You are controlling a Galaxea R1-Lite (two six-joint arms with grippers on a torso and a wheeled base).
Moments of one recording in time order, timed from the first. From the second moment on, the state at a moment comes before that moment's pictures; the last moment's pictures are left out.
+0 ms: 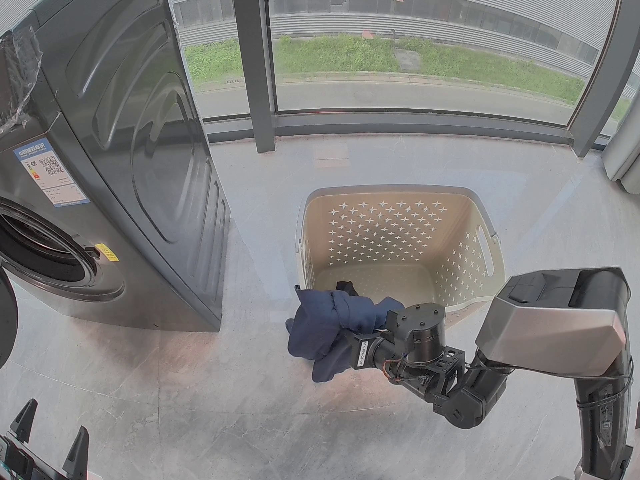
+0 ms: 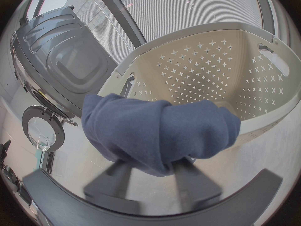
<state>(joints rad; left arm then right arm) 0.00 0.02 -0.02 0.01 -0.02 0.00 0.70 2.37 -0.80 -1.23 -0.18 0.41</state>
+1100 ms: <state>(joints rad) 0.00 0.02 -0.02 0.01 -0.02 0.00 0.81 1.62 -0.36 -1.31 -0.06 0.26</state>
